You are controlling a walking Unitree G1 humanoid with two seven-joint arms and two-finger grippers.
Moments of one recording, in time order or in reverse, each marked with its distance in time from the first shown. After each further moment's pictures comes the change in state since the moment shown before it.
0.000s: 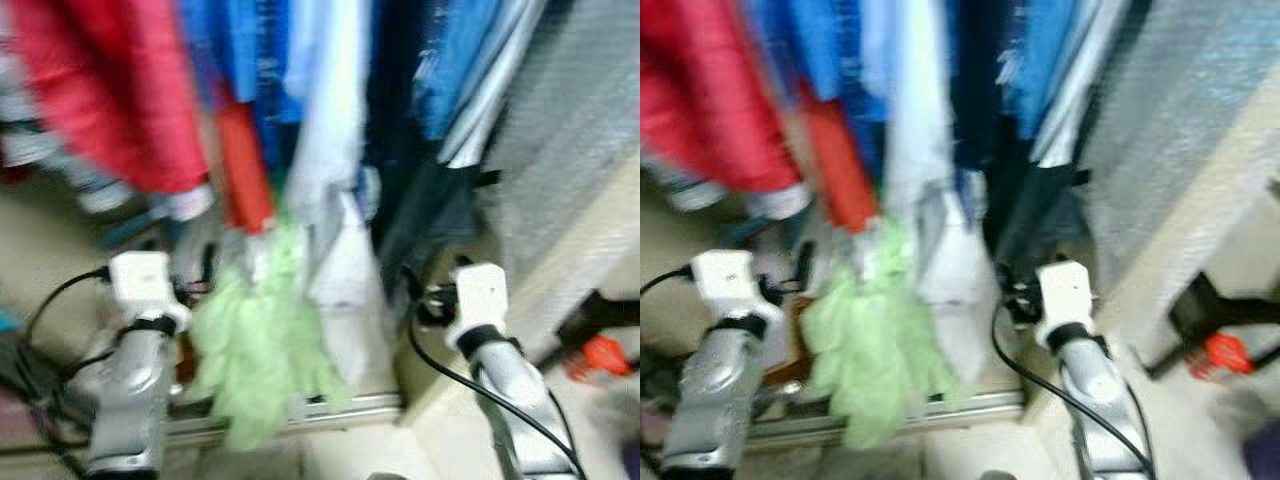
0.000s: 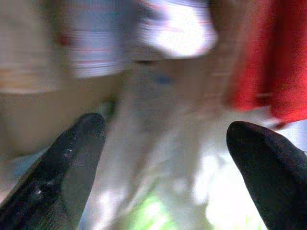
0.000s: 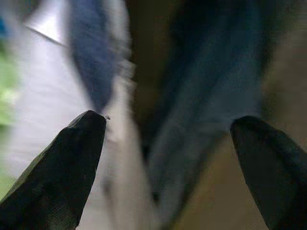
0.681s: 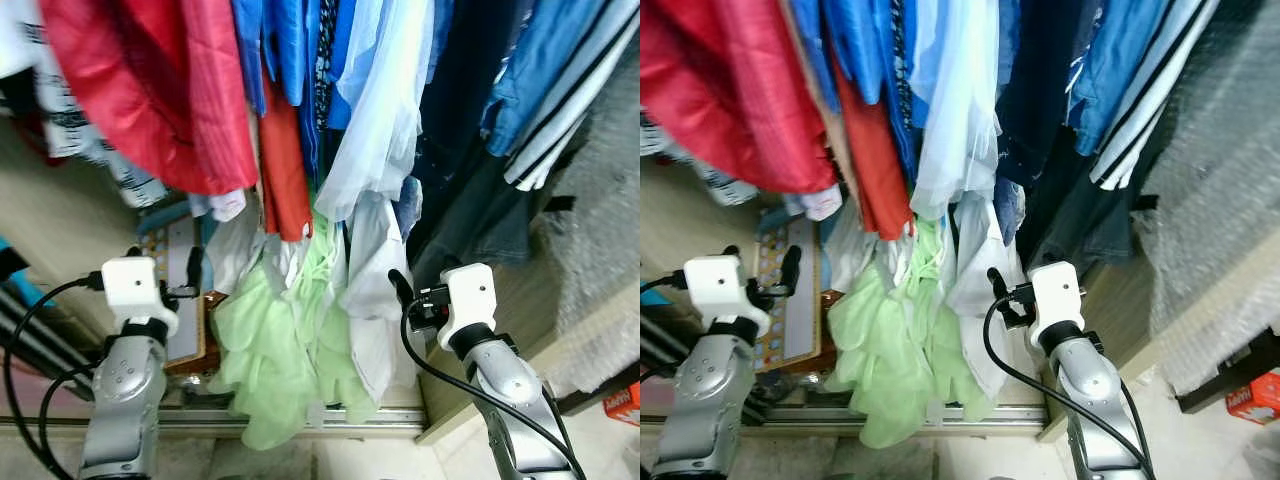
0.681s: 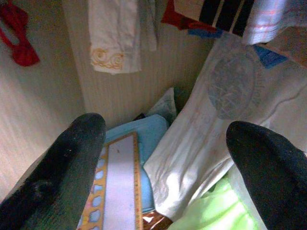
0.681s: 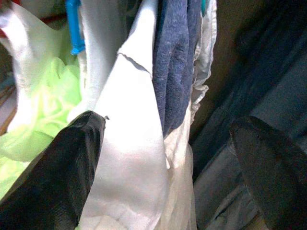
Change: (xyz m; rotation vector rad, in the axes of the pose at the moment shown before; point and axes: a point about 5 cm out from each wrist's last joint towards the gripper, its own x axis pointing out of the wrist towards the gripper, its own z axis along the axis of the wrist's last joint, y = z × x) left arm -0.009 0.023 -0.005 0.052 0.038 0.117; right arm 0.003 0.011 0.003 0.004 -0.013 0.081
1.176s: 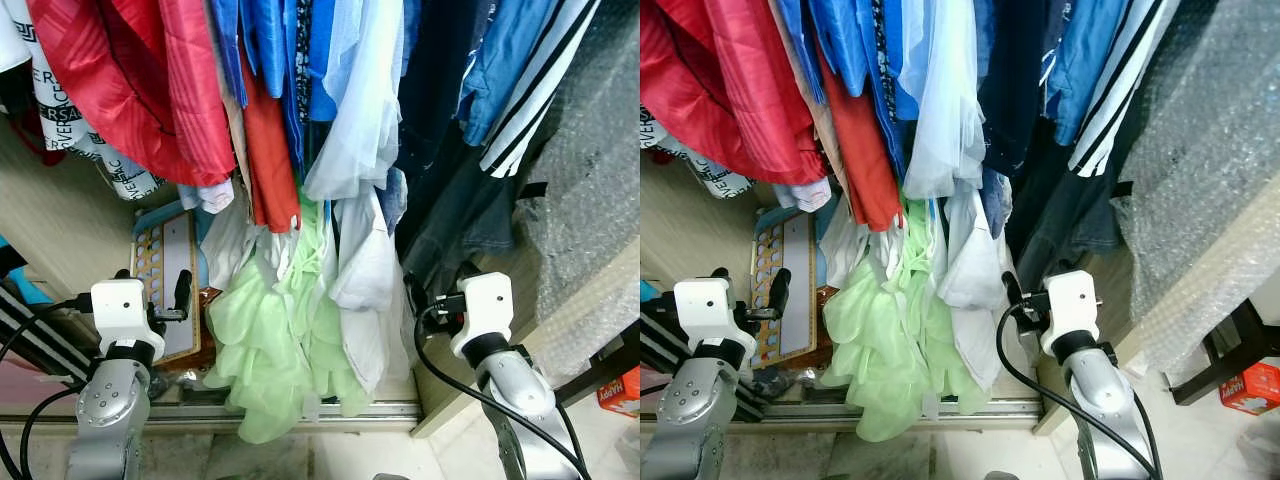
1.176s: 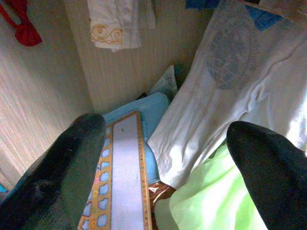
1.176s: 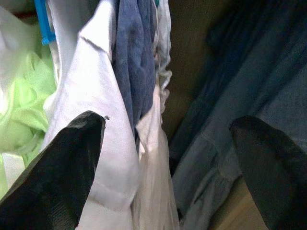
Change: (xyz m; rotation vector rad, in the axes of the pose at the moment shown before) left arm -0.018 0.015 -0.014 0.034 0.064 0.016; right arm -0.011 -0.010 -0.004 -0.001 -0.021 -0.060
